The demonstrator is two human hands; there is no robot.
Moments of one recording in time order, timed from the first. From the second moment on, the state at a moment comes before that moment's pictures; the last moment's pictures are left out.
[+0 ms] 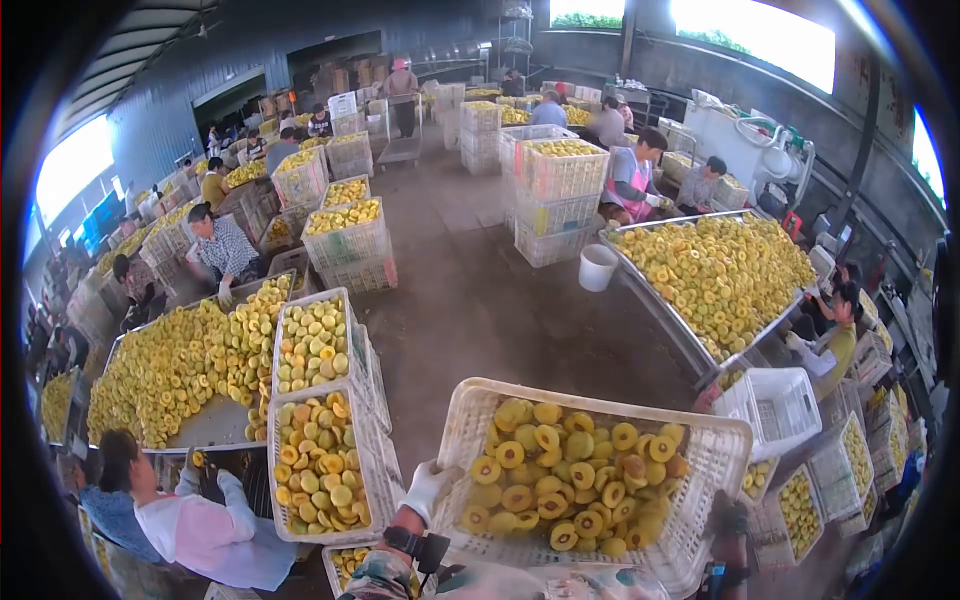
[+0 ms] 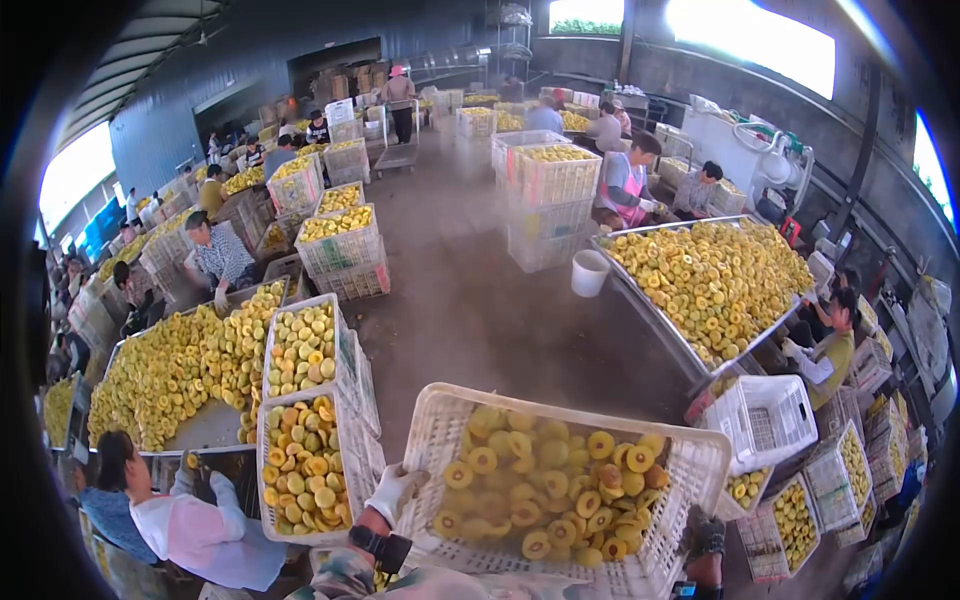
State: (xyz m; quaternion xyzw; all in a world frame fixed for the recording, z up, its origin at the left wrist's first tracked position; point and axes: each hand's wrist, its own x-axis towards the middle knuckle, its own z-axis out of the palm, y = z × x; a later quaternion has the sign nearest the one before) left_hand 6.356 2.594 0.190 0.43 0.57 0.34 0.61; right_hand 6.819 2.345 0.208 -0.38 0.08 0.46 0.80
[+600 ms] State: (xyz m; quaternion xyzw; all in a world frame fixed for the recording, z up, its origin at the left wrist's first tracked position) left_hand 6.345 3.085 0.201 0.40 0.59 0.42 0.57; right_hand 6.829 2.942 0.223 -0.70 -0.18 0.39 0.58
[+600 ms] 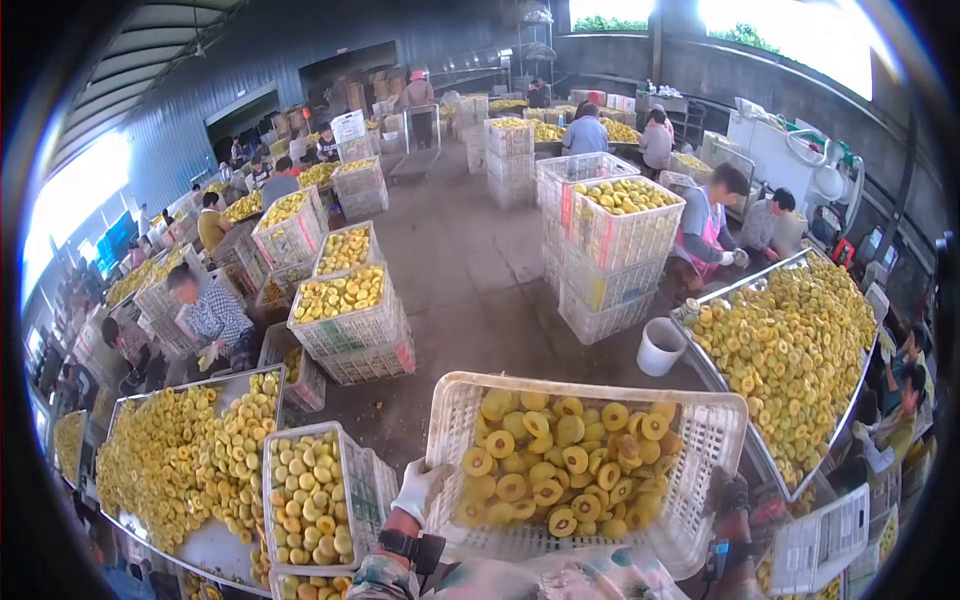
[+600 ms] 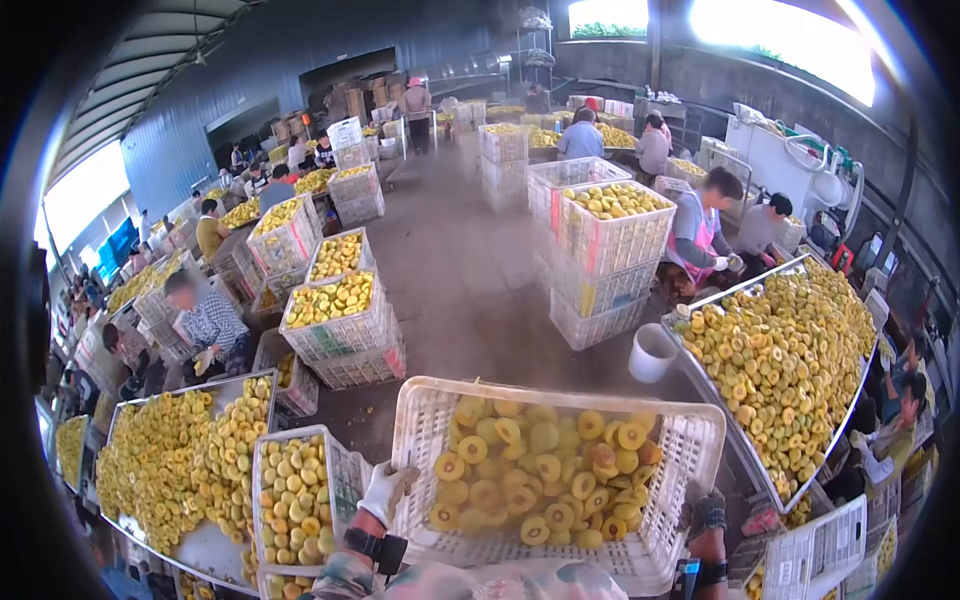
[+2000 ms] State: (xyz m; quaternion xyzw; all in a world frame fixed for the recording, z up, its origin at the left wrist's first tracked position) left_hand 6.144 4.189 0.205 0.32 0.66 0.51 0.45; right_hand 6.654 4.235 0.215 -0.76 -0.33 0.42 0.38
